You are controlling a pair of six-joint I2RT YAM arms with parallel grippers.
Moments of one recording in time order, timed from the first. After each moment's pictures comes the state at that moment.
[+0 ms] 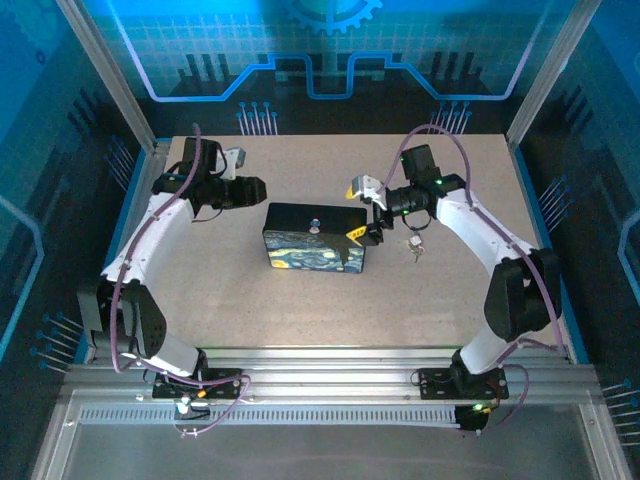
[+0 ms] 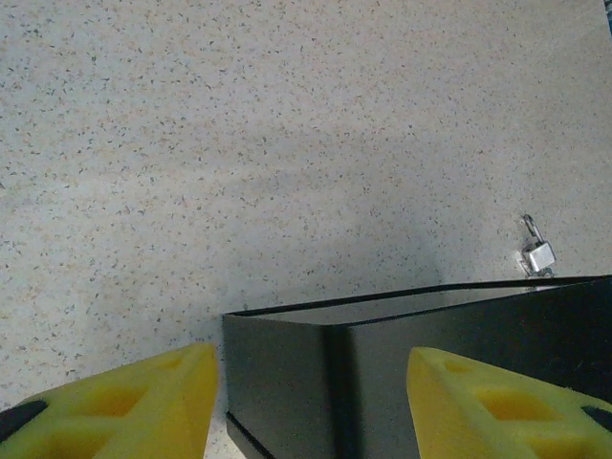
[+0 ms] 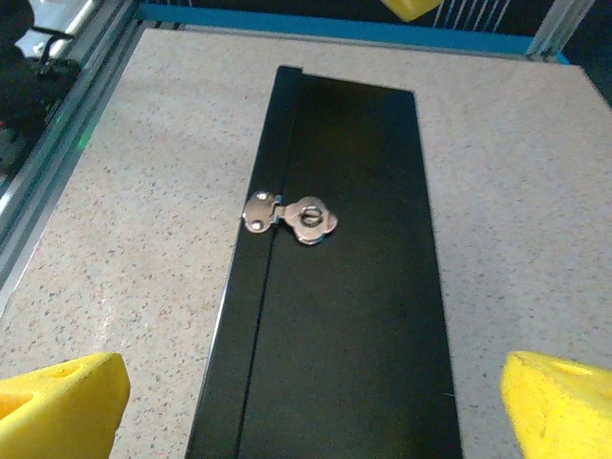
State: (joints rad) left arm -0.09 1.51 1.36 -0.73 0.39 -0.27; right arm 0.31 1.65 1.36 -0.68 -0.92 -0.99
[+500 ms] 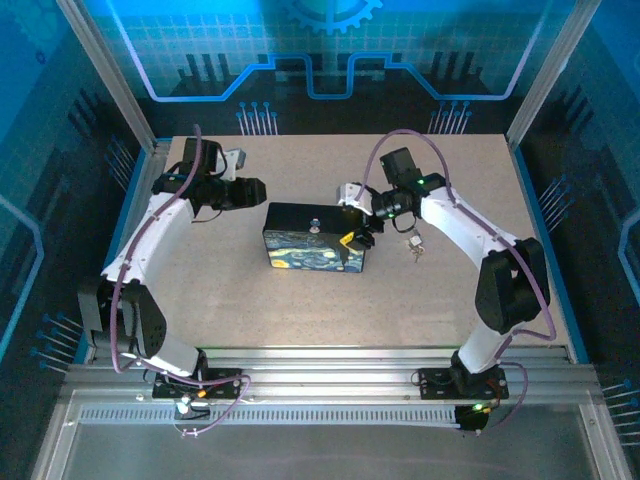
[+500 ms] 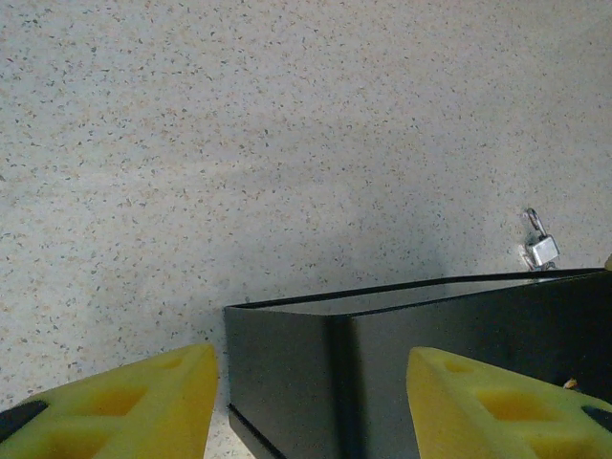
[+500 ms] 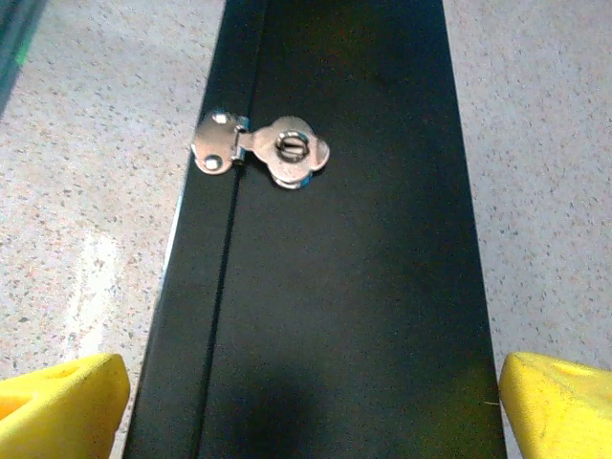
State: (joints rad) left arm -0.09 1.51 1.36 -0.74 0.39 -0.27; right arm 0.39 1.71 1.40 -0.71 -0.69 -0.96
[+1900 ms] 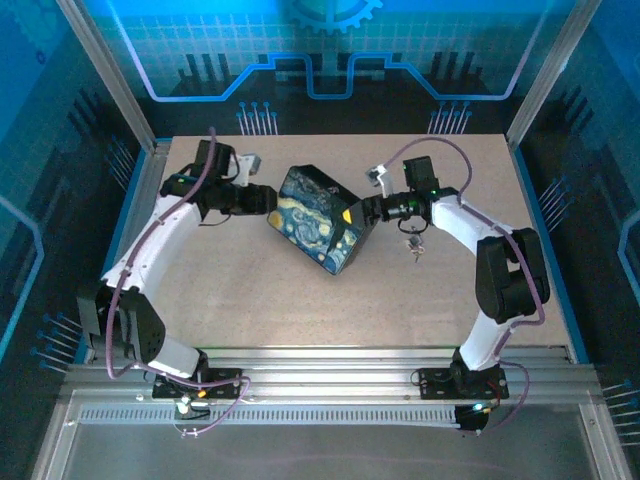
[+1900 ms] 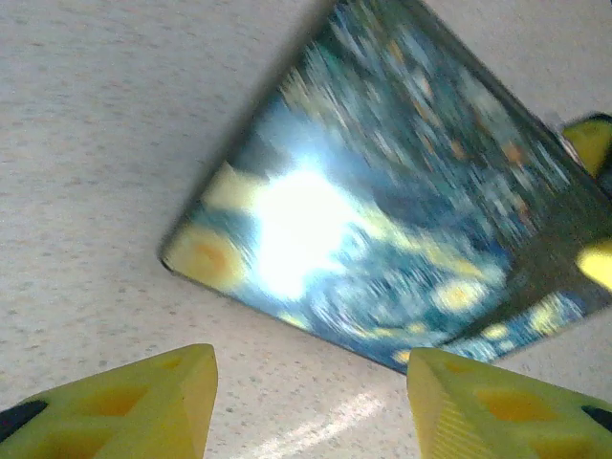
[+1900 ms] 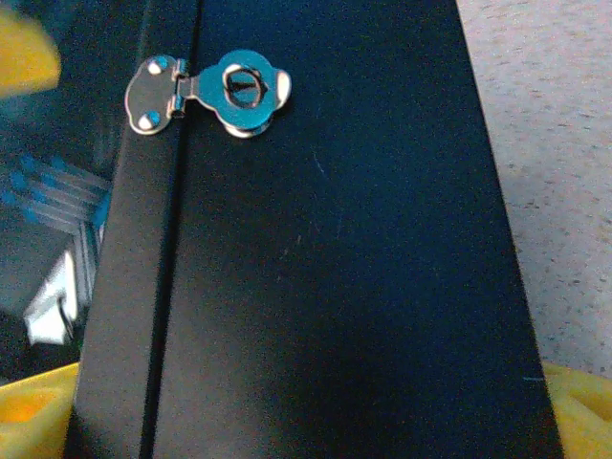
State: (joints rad) left arm -0.20 1.49 1.37 -0.80 0.38 -0.23; right arm 0.24 1.76 1.19 -0.27 -0.87 0.11
